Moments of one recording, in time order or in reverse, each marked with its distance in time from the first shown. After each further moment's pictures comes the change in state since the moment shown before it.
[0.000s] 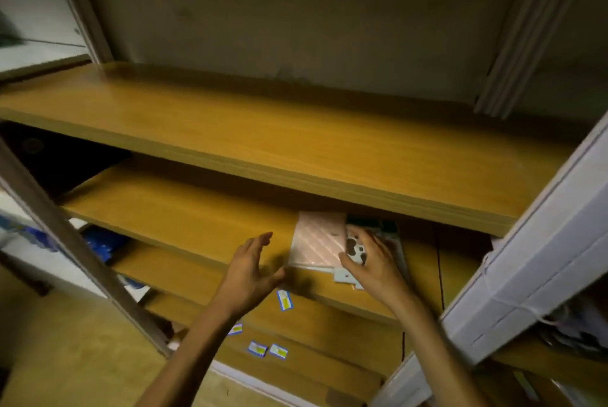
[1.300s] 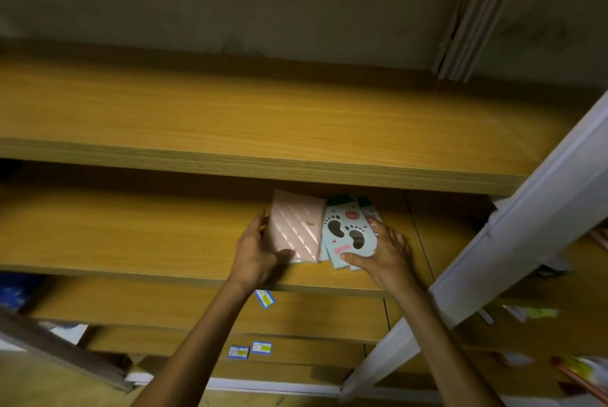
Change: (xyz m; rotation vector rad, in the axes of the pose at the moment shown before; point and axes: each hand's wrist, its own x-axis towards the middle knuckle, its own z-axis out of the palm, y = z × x) left_hand 0.073 -0.022 0.048 -0.319 -0.199 -0.109; right_hand -0.017 0.029 0.013 -0.281 0.227 0.469
